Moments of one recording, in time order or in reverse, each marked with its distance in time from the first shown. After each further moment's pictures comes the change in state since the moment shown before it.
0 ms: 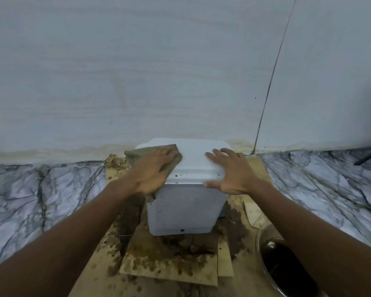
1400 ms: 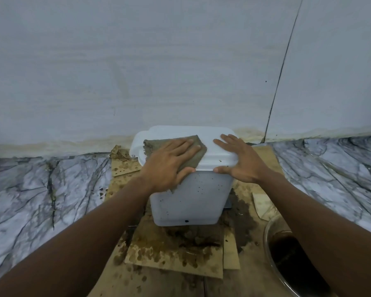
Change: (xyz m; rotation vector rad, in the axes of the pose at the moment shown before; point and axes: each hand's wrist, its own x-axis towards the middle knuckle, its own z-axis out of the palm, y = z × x) left_hand 0.033 -0.010 0.053 0.418 0.192 0.300; right_hand 0.023 0.042 0.037 0.469 0.177 -0.043
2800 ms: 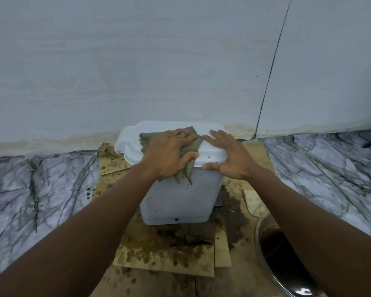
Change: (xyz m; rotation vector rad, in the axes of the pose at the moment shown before) left_hand 0.044 0.017 -0.008 -0.196 -0.023 -0.202; right_hand 0.005 -0.003 0.000 0.006 -0.014 0.029
